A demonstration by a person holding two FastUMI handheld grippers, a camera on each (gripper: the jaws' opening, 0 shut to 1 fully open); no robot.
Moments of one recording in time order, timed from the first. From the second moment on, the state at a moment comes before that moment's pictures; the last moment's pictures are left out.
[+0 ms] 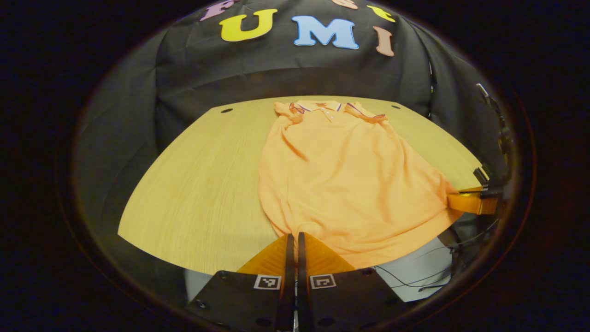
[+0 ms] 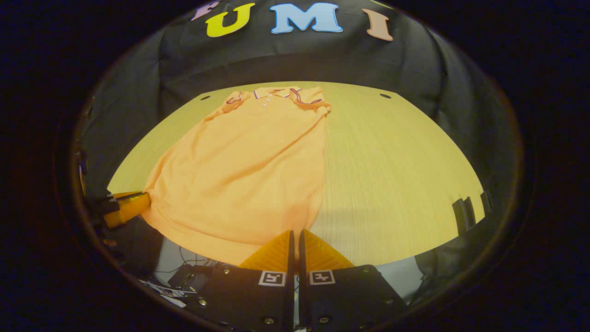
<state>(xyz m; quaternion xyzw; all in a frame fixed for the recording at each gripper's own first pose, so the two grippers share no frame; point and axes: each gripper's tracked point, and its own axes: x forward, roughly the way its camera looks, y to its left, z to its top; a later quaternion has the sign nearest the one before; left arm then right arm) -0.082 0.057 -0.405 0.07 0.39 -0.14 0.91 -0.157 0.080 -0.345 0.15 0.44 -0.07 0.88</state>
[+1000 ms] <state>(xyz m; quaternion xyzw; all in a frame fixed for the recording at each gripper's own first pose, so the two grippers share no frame) 0.092 -0.013 -0.264 0.06 0.26 -0.16 0.95 -0.011 -0.019 -0.214 0.09 0.31 -0.09 0.94</state>
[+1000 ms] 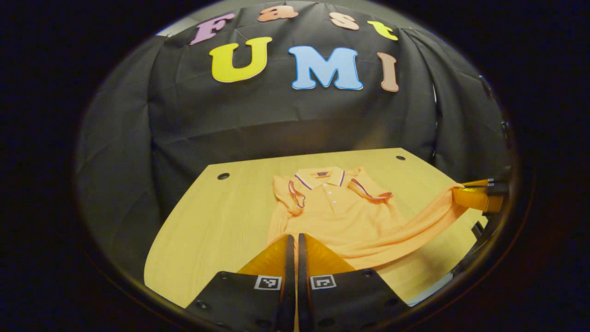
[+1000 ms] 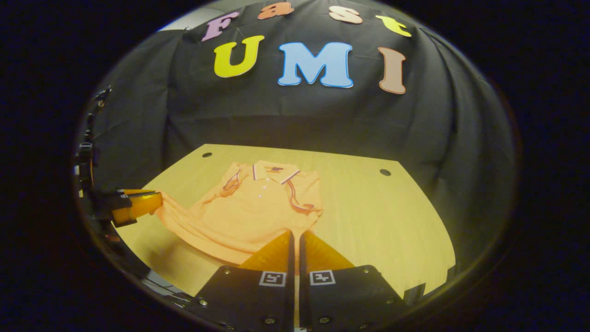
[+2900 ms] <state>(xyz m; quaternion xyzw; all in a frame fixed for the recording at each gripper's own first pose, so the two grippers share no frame) 0.424 -0.073 -0.352 0.01 0.25 -0.16 0.96 0.274 -0.125 -0.334 0.07 0.35 -0.19 0.91</state>
